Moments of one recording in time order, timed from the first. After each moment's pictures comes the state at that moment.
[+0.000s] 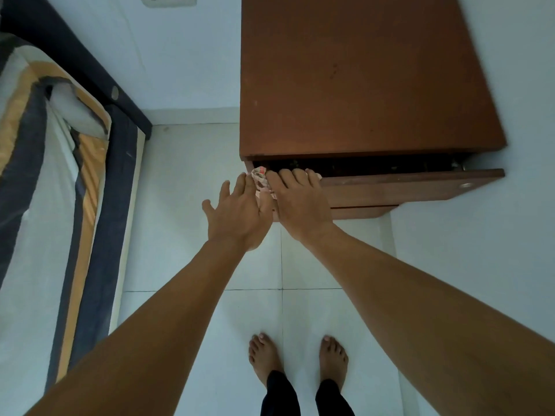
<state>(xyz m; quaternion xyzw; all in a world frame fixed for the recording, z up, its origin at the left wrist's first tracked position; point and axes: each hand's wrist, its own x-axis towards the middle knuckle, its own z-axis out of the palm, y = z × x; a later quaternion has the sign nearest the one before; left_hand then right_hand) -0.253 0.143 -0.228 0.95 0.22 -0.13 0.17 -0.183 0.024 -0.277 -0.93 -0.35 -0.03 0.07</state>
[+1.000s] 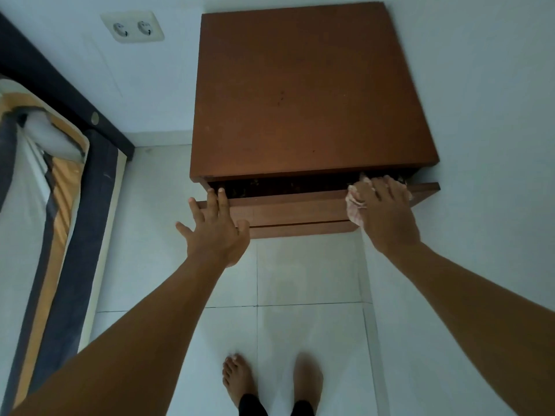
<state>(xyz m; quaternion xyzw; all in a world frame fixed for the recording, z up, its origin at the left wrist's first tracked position) -0.233 0.079 -0.237 0.94 0.27 -0.18 0.10 -0.095 -0.230 -0.280 -0.96 -0.26 0.02 -0.06</state>
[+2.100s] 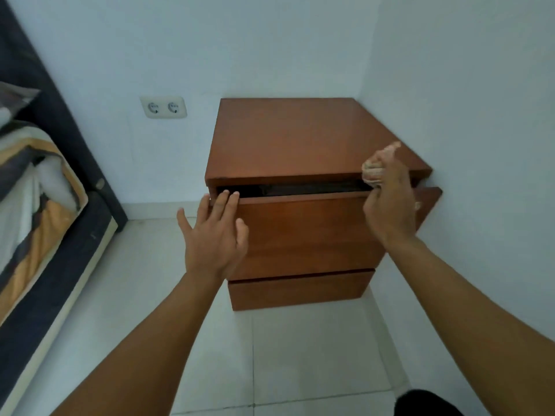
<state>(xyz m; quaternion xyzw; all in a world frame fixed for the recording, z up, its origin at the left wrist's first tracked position) -0.269 0.107 -0.314 0.96 0.15 0.21 0.07 -0.136 -0.171 -0.279 -0.87 -0.13 -0.32 0.35</state>
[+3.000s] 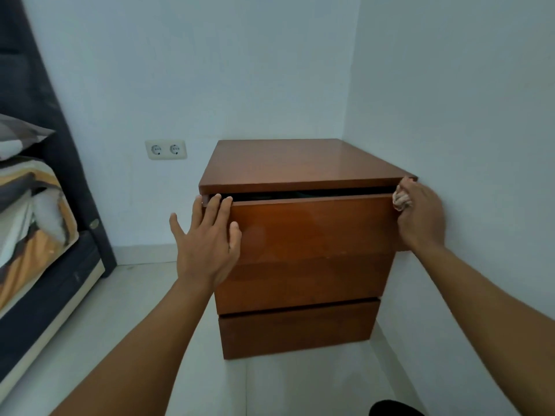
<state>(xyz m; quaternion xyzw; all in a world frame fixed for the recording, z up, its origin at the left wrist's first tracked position) -0.256 0.111 -0.355 0.93 0.12 0.35 0.04 -0.085 -0.252 -0.343 -0.84 -0.08 -0.41 0.33</state>
